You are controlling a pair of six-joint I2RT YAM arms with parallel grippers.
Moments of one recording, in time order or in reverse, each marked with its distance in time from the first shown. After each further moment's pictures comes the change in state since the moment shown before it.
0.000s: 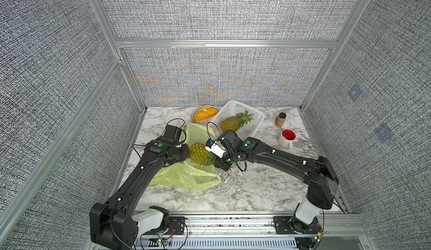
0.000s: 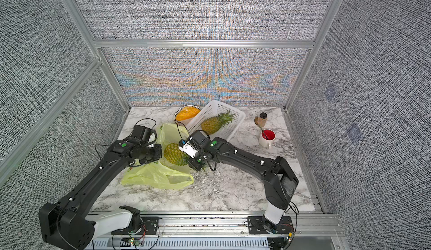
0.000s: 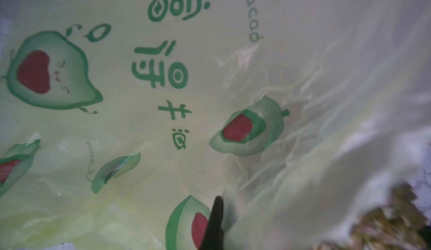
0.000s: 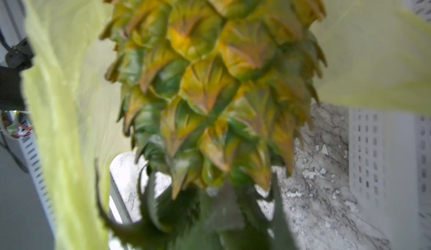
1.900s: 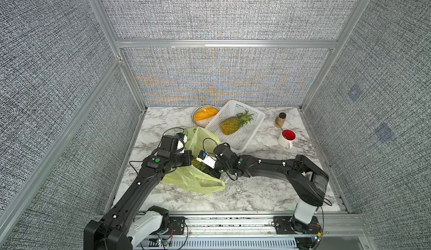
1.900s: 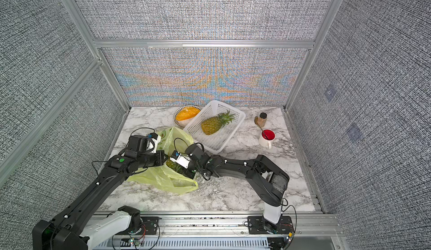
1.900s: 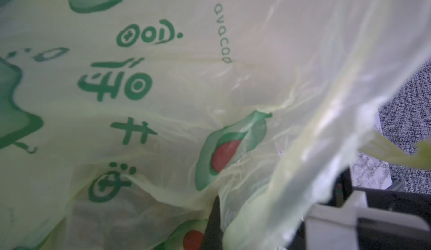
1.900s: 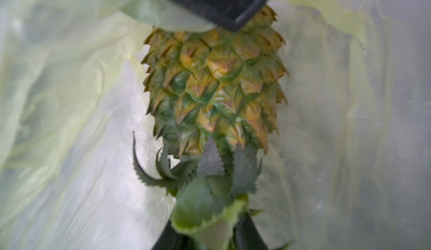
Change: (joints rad) left arm 0.000 -0.165 -0.250 0.305 0.196 0.091; right arm 0.061 0.071 -0.323 0.673 -0.138 -0.087
